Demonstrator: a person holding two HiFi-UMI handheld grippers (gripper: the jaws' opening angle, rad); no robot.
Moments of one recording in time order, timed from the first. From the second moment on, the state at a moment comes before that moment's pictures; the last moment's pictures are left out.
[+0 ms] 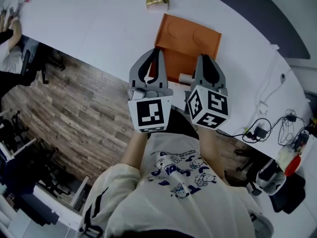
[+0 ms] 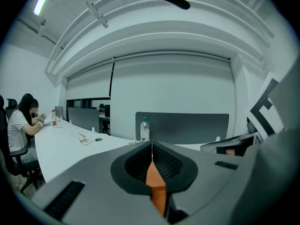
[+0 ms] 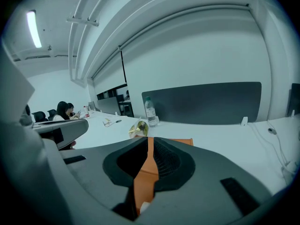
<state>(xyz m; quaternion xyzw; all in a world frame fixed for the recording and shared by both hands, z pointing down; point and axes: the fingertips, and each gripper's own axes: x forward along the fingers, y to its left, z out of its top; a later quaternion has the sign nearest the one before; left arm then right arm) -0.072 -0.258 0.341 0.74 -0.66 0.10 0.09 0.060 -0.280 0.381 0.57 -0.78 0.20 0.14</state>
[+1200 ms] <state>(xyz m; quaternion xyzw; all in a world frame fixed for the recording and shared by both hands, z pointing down) -0.057 -0.274 0.421 0.77 -0.60 0.15 0.16 0.062 -0.265 0.458 0.58 -0.73 0.27 0.23</state>
